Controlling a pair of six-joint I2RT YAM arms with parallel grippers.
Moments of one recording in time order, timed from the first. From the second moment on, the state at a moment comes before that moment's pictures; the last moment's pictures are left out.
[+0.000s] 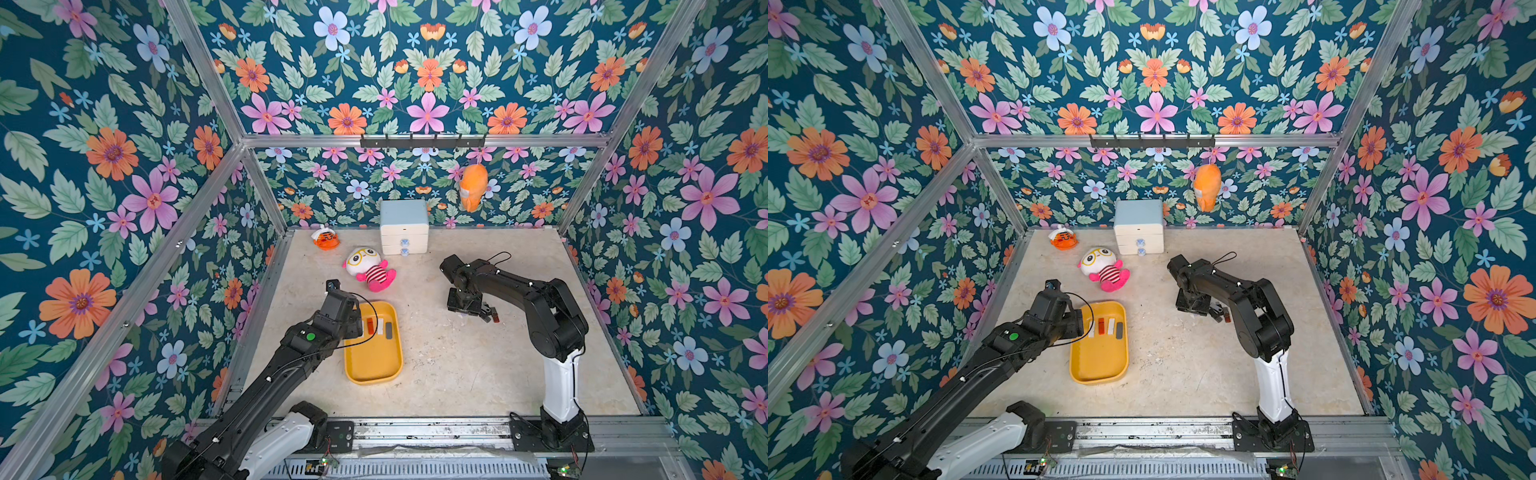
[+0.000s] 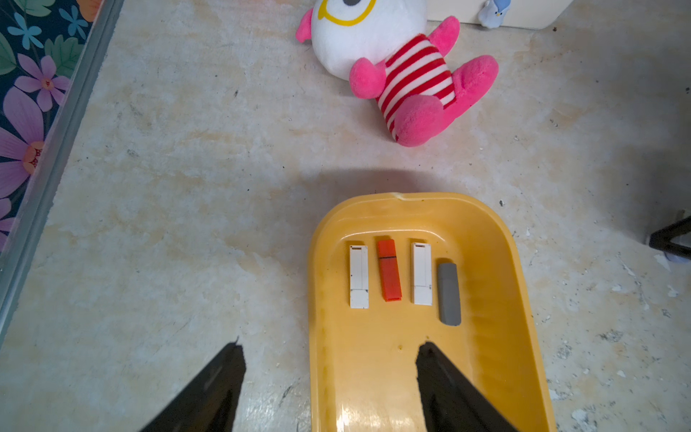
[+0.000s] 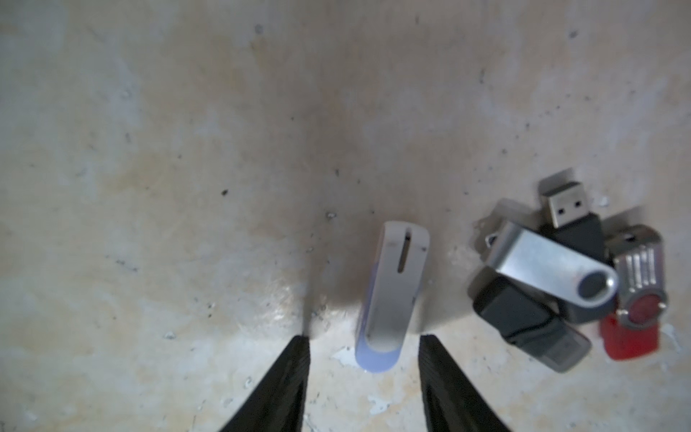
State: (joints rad) left arm -0.52 0.95 0.78 -0.75 -0.32 -0.46; right arm 0.57 2.06 1.49 -0.91 0.13 0.79
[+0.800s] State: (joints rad) left arm -0.52 0.95 0.78 -0.75 -0.31 -0.45; right arm 0.60 1.93 1.43 -0.86 0.10 0.78
